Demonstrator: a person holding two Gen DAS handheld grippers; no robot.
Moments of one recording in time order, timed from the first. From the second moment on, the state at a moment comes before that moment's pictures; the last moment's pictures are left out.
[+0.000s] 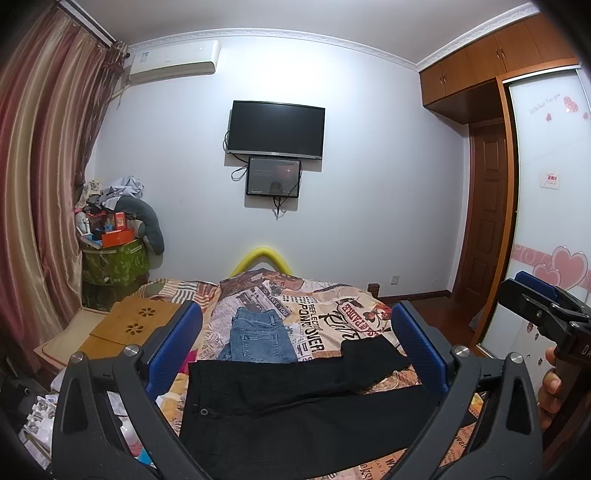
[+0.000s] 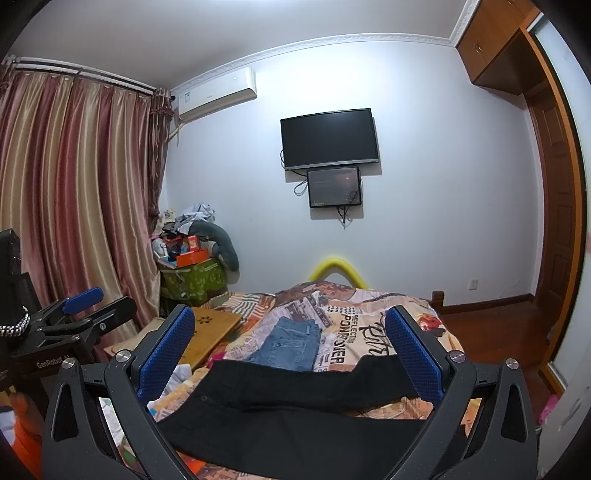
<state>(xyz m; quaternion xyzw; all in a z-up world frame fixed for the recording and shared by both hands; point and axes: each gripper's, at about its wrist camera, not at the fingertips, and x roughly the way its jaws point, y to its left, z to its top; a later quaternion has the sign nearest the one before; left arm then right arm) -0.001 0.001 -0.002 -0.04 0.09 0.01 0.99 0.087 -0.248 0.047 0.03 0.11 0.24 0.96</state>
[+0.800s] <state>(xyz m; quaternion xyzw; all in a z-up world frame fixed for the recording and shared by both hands) -0.004 0.003 0.001 -0.04 0.10 0.01 0.99 0.084 -0.254 0.052 0.03 0.11 0.24 0.96</state>
